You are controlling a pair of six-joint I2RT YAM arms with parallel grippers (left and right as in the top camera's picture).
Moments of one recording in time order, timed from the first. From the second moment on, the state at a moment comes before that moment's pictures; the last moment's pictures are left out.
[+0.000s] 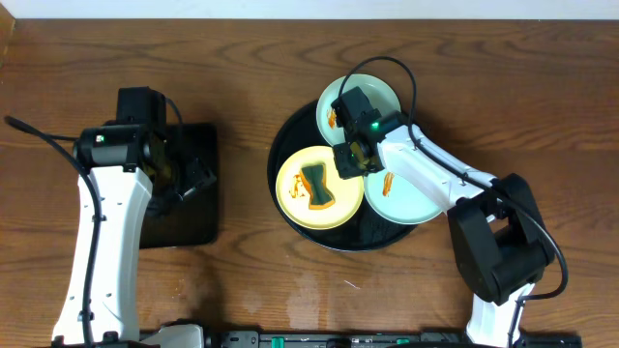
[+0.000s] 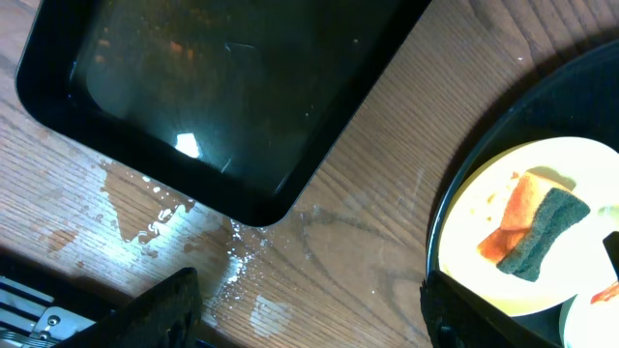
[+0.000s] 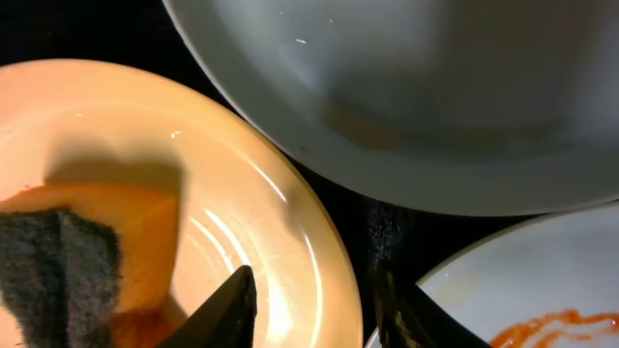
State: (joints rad) left arm 0.06 1.40 1.31 -1.33 0.05 -0.58; right arm 0.55 2.00 1.41 -0.72 -0.02 0.30
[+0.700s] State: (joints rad) left arm 0.04 1.40 1.28 -1.28 0.14 -0.51; right arm 0.55 2.00 1.34 -0.65 0.01 0.30
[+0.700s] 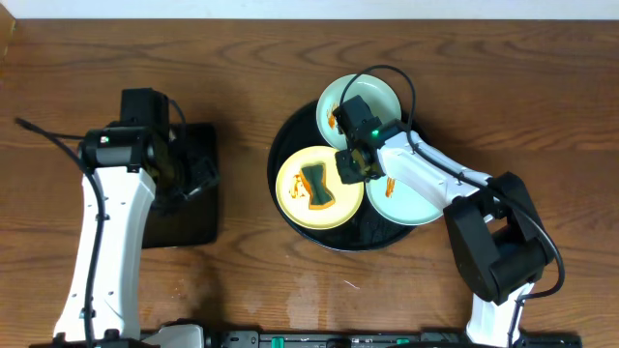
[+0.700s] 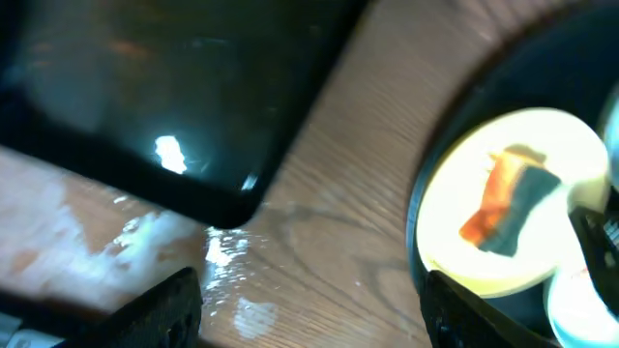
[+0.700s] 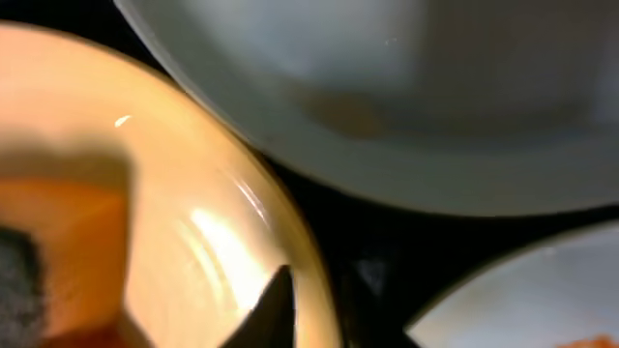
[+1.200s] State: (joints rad) left arm -0.21 1.52 1.27 -1.05 0.22 -0.59; right arm 0.55 2.00 1.34 -0.65 0.01 0.30
